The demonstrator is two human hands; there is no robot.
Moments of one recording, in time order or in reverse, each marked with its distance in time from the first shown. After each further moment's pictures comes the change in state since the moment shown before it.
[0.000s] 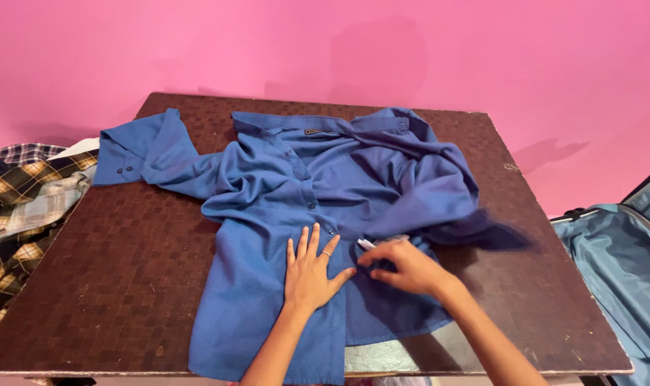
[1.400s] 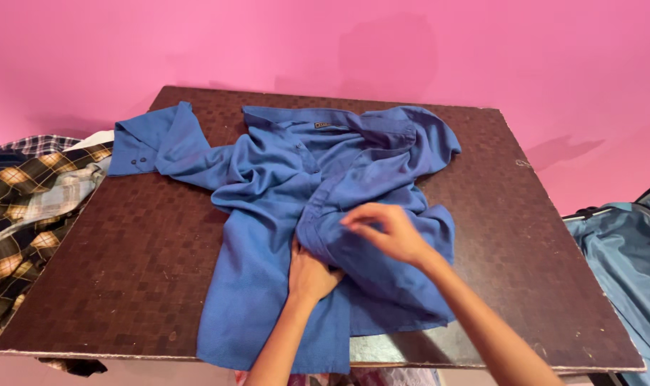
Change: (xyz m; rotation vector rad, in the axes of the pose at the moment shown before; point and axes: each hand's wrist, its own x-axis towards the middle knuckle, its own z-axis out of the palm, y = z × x) left_hand -0.006 -0.021 0.010 -0.128 0.129 0.060; right_hand 0.055 -0.008 0.017 0.371 0.106 0.122
